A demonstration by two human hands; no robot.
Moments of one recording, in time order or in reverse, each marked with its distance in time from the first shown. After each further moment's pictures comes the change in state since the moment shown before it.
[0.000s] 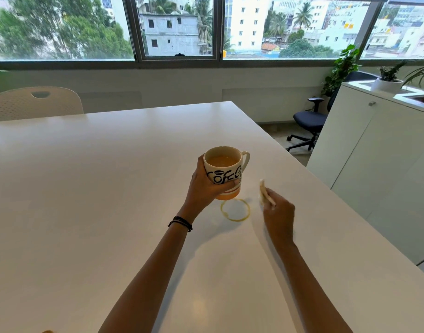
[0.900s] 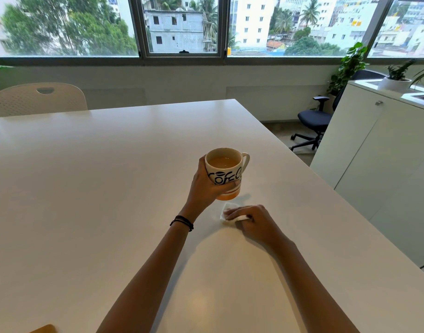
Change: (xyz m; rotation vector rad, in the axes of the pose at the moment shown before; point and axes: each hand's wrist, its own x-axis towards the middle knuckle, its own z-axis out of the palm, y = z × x) left_hand 0.004 -0.022 0.003 0.045 -0.002 0.026; right_hand -0.011 -0.001 0.013 0.157 -0.763 -0.096
